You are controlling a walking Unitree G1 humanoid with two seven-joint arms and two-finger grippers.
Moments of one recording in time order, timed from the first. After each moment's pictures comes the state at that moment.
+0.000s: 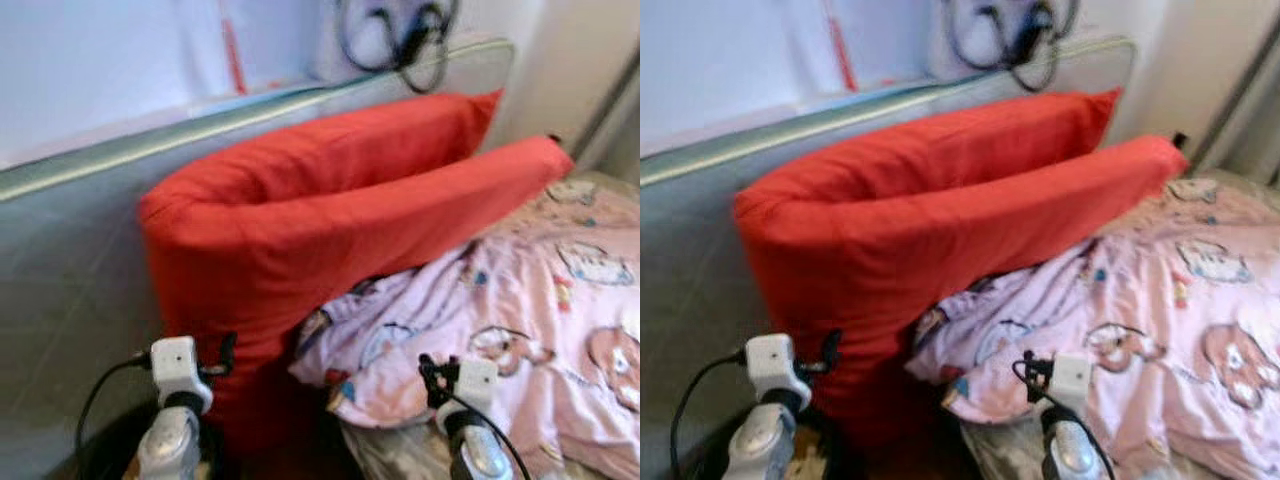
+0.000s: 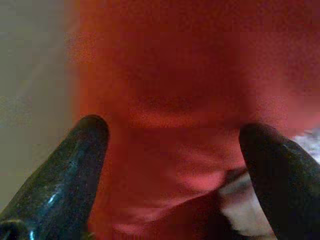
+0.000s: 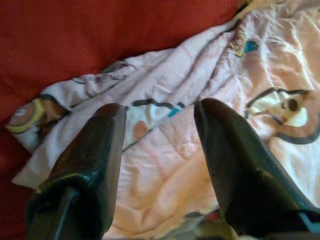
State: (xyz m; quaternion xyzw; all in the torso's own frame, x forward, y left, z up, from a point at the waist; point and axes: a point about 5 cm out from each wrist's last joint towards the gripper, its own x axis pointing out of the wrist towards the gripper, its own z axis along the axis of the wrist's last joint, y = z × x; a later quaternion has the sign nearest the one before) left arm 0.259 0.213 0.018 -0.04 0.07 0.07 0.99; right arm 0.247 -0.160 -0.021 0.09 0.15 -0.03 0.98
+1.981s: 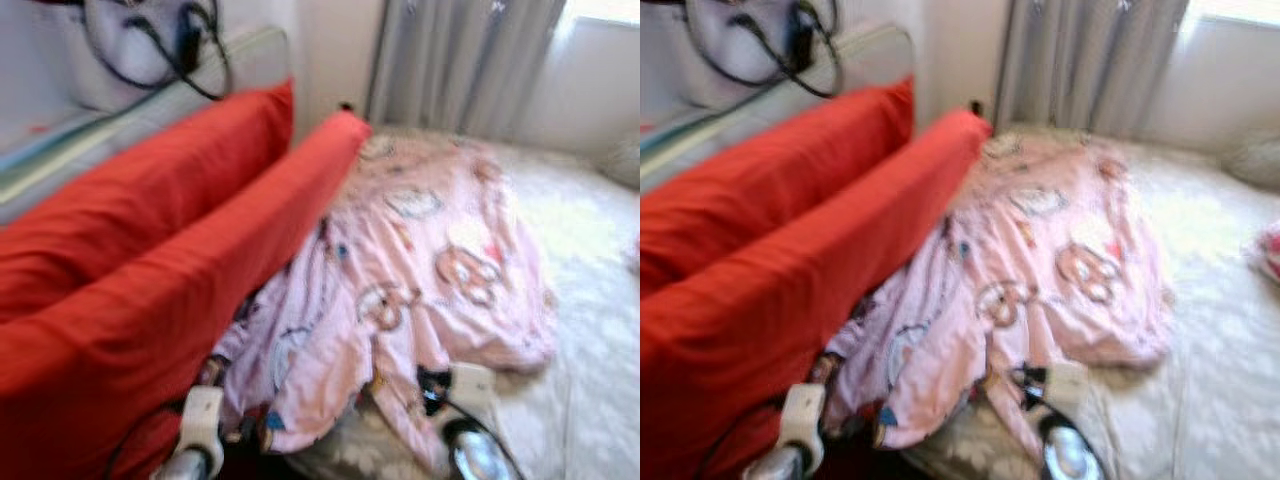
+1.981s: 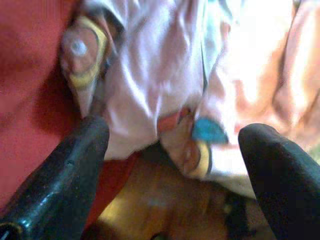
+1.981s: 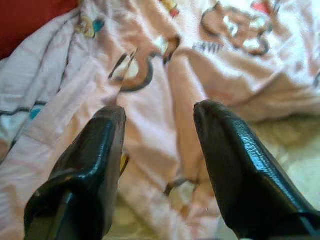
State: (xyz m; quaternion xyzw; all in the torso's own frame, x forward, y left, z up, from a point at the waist) left arm 0.227 0.197 -0.047 -0.01 0.29 -0.03 0.96; right arm 0.241 -0.162 -0.028 0.08 0.17 -0.03 0.98
